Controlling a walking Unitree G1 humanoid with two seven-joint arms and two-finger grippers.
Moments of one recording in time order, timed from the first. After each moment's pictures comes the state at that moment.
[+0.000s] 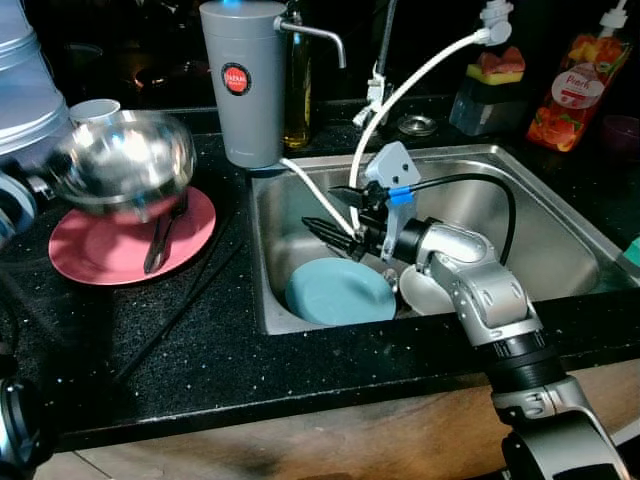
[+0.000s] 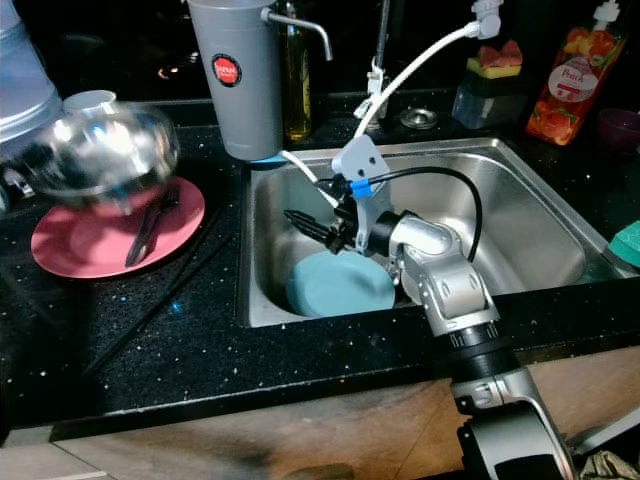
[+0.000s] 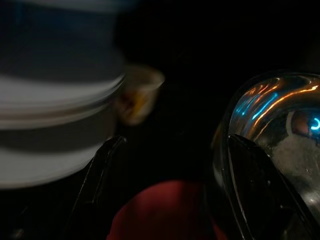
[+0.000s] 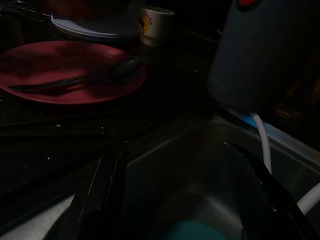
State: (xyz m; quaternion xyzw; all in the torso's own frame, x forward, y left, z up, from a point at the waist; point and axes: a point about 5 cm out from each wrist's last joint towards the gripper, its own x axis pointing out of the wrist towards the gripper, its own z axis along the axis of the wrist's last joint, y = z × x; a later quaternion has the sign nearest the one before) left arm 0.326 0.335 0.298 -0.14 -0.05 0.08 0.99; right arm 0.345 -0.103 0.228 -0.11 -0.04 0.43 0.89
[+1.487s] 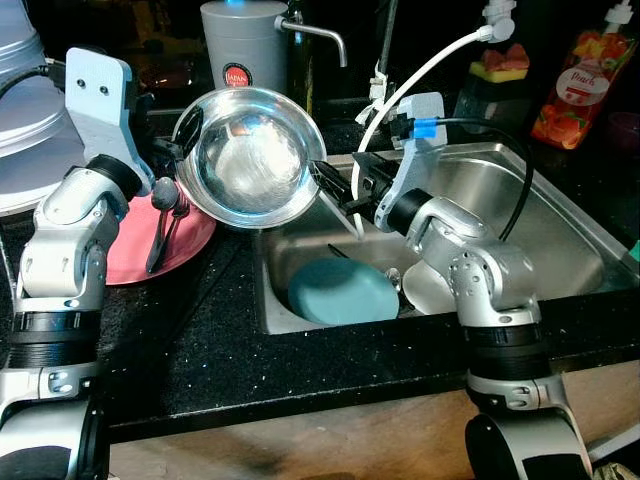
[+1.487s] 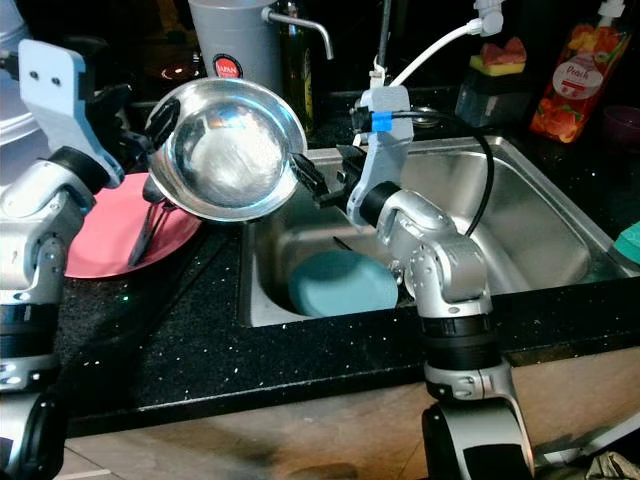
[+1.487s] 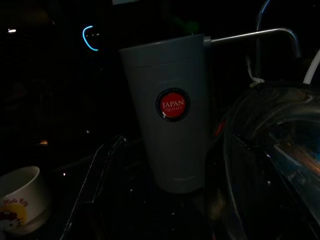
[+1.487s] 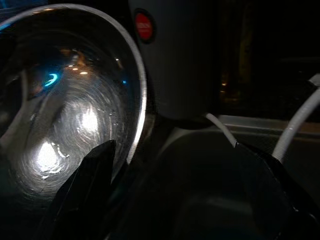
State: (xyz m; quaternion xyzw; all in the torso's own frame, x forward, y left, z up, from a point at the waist) left arm 0.345 0.217 0.297 0.07 -0.19 -0.11 0.97; right arm 0.349 -0.099 0.262 0.07 -0.01 0.28 0.96
